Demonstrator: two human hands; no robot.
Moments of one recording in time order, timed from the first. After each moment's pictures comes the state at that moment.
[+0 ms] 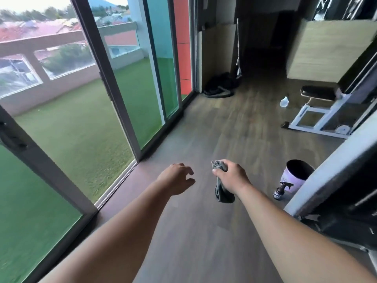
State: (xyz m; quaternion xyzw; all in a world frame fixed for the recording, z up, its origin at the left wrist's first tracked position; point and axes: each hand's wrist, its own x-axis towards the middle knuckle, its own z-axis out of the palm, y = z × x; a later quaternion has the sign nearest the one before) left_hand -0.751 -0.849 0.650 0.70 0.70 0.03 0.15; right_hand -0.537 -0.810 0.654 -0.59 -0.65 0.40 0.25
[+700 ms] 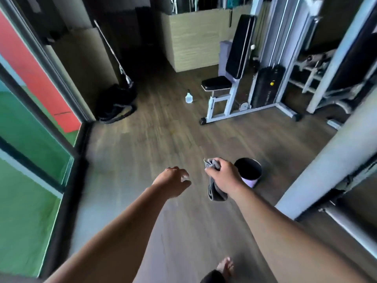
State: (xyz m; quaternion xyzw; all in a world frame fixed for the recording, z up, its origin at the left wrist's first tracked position) left_hand -0.648 -0.274 0.612 0.87 0.45 -0.03 0.20; right_hand -0.465 -0.370 0.623 -0.77 -0.41 0.30 0.38
